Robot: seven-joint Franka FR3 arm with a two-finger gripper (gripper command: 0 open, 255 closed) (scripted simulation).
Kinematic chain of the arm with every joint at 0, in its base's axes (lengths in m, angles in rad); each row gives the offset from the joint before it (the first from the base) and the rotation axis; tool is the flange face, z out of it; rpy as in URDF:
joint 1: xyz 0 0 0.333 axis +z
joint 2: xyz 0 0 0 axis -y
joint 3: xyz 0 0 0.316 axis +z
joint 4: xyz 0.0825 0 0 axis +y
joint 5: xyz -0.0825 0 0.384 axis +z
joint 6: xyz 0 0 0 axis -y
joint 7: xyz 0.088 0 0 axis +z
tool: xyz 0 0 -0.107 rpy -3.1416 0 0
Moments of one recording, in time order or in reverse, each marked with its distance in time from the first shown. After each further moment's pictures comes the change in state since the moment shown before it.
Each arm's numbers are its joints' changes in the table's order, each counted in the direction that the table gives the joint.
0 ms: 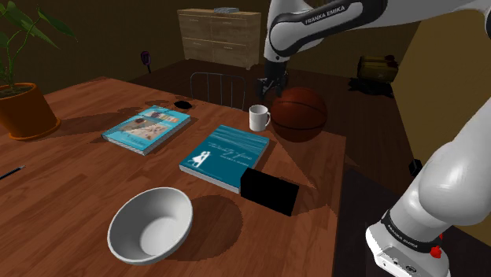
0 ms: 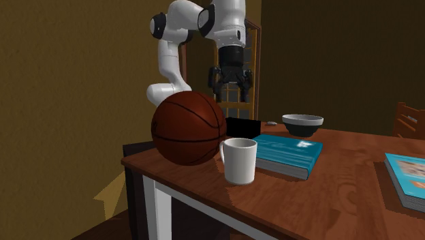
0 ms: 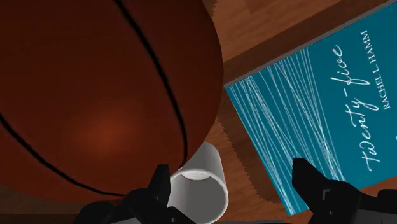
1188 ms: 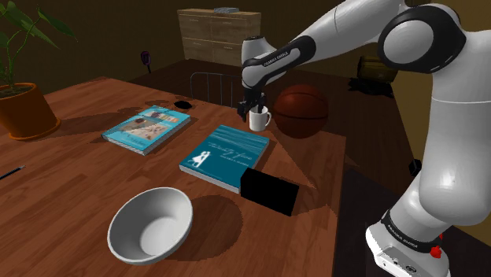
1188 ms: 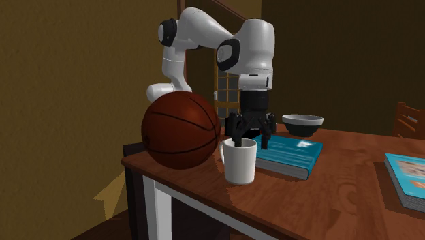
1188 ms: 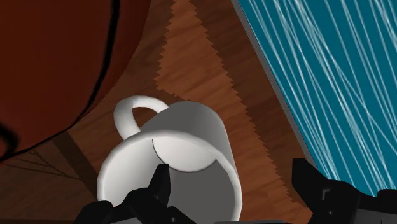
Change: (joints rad) arm 0.012 -0.430 -0.005 -0.258 -0.066 0.136 -0.065
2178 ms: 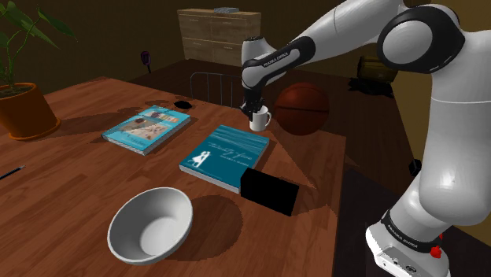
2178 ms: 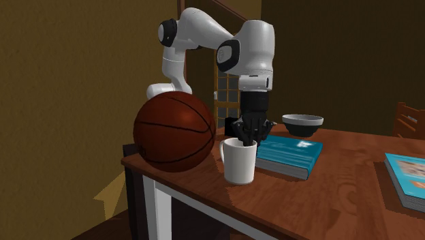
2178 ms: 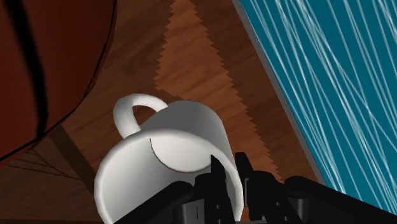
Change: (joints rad) arm 0.000 -0.004 0.000 0.000 0.000 0.004 0.000
